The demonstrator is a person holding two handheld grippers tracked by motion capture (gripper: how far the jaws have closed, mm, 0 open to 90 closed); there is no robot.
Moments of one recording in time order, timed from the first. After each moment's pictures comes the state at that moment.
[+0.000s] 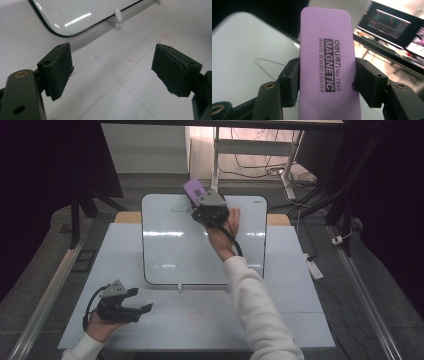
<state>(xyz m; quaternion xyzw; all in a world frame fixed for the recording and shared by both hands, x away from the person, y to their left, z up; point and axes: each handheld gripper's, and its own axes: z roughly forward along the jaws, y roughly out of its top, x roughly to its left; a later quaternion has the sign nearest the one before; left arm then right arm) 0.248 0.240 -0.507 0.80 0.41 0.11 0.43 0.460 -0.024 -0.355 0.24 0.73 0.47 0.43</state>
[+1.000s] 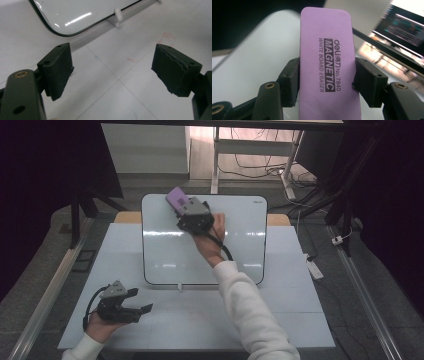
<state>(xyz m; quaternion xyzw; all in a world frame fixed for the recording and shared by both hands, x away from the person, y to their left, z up) 0.246 0.239 -0.507 0.80 0.41 0.11 0.42 0.441 0.007 -0.378 0.19 0.76 0.47 0.40</state>
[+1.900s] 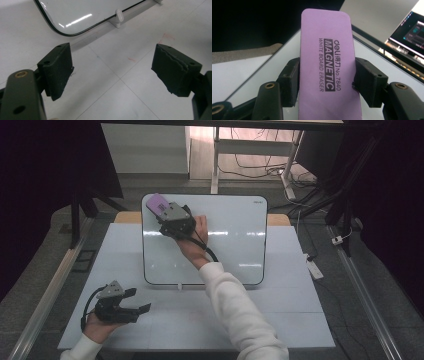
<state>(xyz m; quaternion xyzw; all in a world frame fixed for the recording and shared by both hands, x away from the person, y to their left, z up) 0.244 0.244 -0.506 0.80 0.41 0.11 0.43 0.439 0.040 -0.383 0.17 0.77 0.48 0.38</state>
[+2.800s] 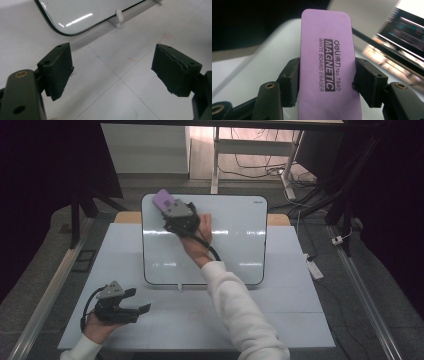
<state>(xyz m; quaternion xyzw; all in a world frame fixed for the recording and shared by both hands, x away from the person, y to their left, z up) 0.243 0.243 -0.506 0.80 0.41 0.11 0.43 0.446 0.024 -0.372 0.20 0.75 0.48 0.41</state>
